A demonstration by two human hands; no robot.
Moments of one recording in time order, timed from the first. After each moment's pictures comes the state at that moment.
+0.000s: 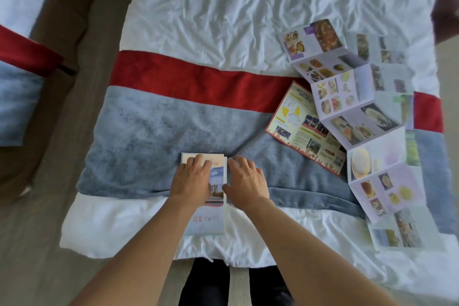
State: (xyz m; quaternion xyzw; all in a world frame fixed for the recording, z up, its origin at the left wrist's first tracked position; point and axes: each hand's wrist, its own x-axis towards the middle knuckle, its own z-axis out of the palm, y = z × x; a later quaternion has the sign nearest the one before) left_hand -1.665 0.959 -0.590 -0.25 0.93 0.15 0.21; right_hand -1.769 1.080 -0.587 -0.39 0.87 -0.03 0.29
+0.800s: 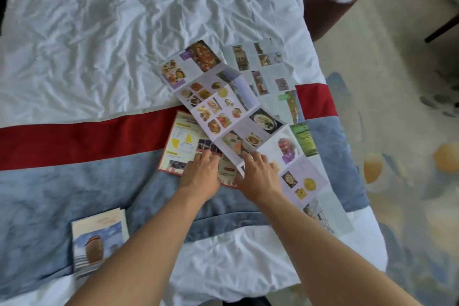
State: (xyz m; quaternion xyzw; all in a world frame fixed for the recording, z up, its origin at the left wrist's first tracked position) left_hand -1.957 1.133 -0.560 -0.14 0.95 0.18 0.22; right_hand -2.021 1.284 -0.550 -0.22 0.94 -0.06 0.24
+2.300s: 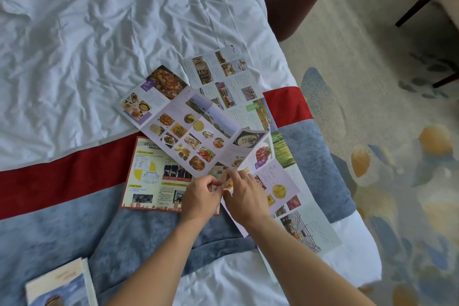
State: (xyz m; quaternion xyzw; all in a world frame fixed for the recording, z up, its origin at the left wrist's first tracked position) left_hand -2.013 1.199 -0.580 -0.31 0.84 0.43 0.13; right_hand -2.055 1.323 -0.568 -0.18 0.94 -0.17 0.22
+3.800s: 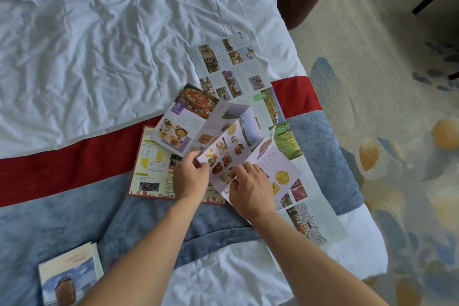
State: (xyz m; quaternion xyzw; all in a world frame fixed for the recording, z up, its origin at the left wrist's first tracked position) left_hand -2.022 1.174 -0.580 -0.42 0.81 0.42 0.03; right_hand -2.043 1.323 -0.575 -0.21 0.95 -0.20 0.10
